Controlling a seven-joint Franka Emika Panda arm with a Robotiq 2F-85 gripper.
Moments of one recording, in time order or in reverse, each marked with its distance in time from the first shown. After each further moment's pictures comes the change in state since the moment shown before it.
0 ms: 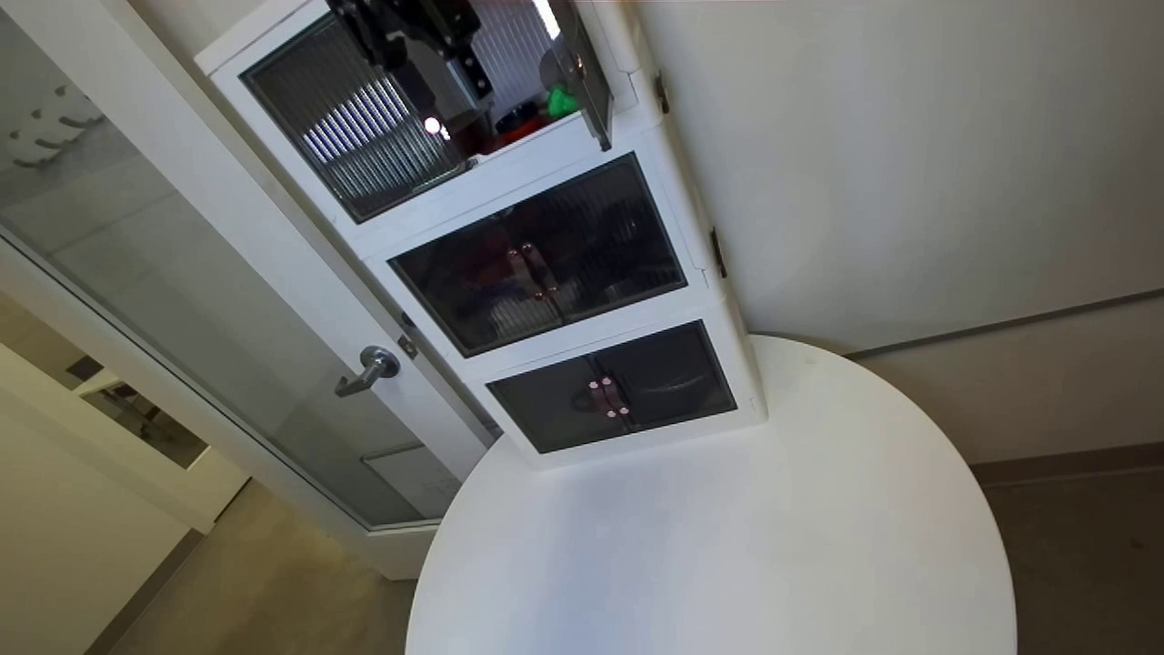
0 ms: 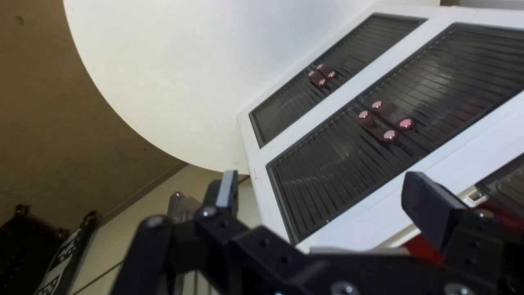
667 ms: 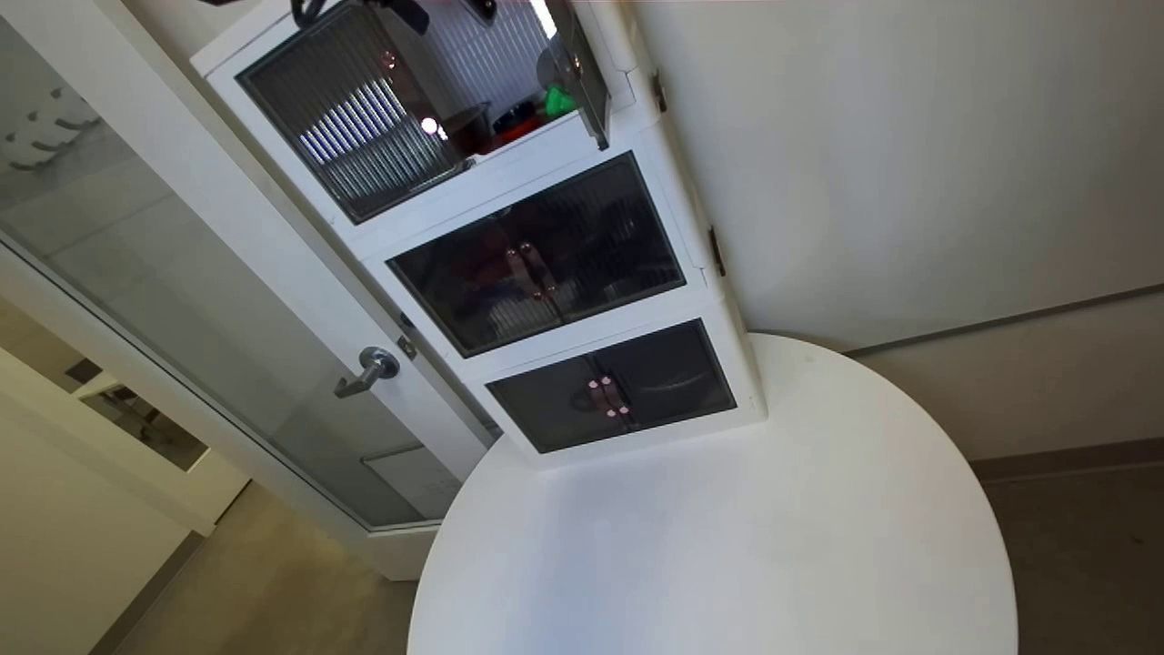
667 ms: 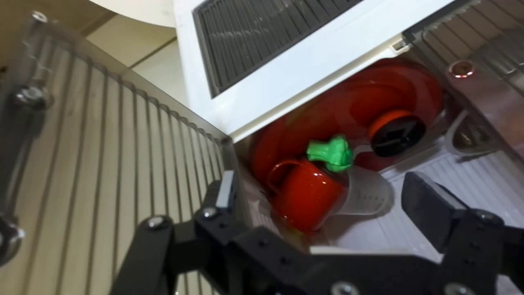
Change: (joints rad) arm 0.032 -0.030 0.025 -0.129 -0.008 0.564 -0.058
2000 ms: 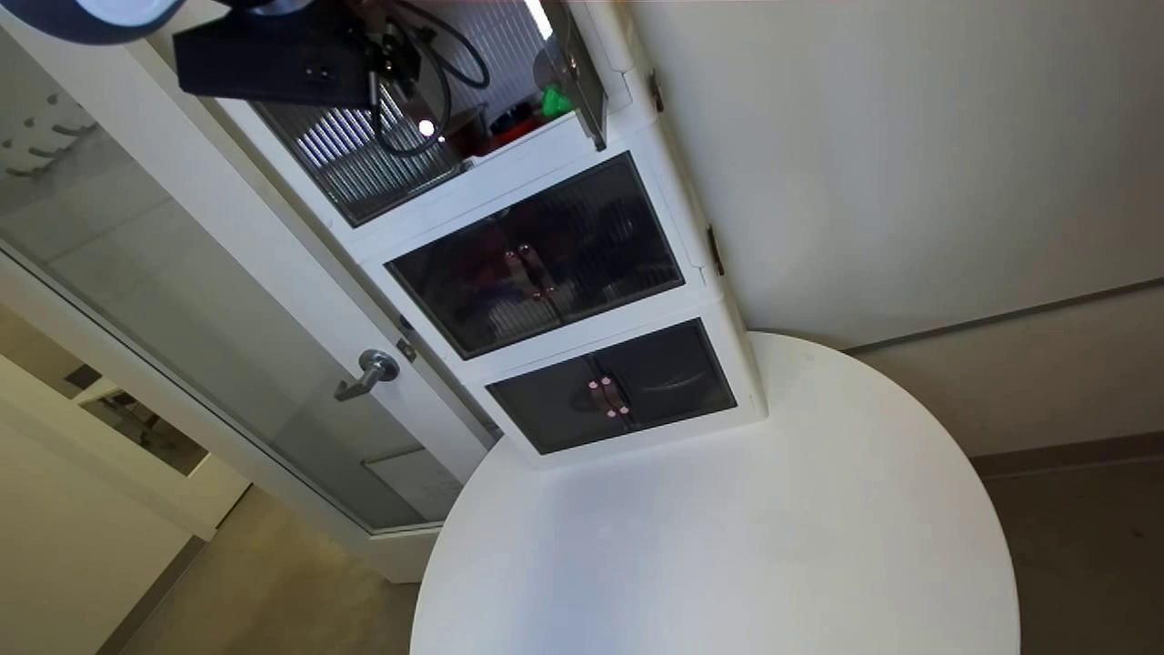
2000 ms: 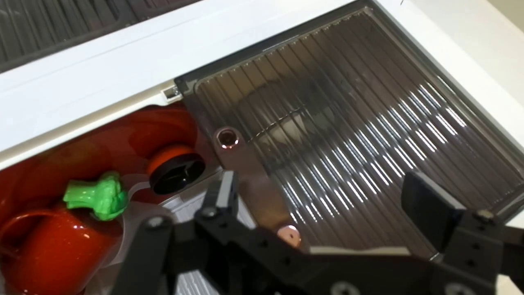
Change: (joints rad) arm -0.059 0.010 0.163 -0.090 0.833 0.069 -0.866
